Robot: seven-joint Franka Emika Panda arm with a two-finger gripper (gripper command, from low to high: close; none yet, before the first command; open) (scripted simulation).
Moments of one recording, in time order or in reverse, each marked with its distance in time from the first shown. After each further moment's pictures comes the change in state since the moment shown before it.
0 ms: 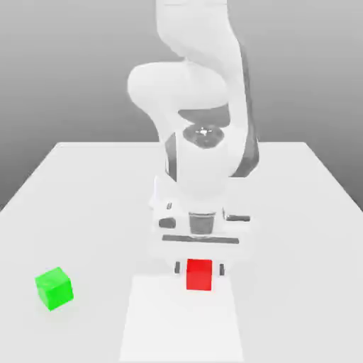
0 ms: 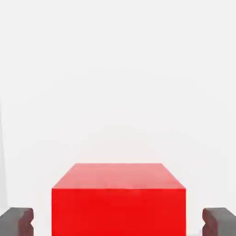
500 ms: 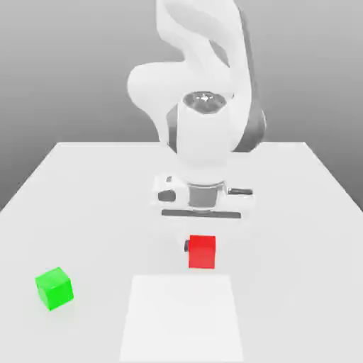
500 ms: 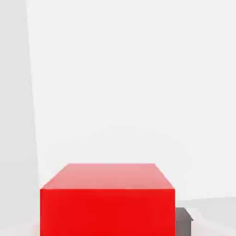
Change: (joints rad) arm -0.034 -0.271 -0.038 0.002 0.075 -0.273 -0.149
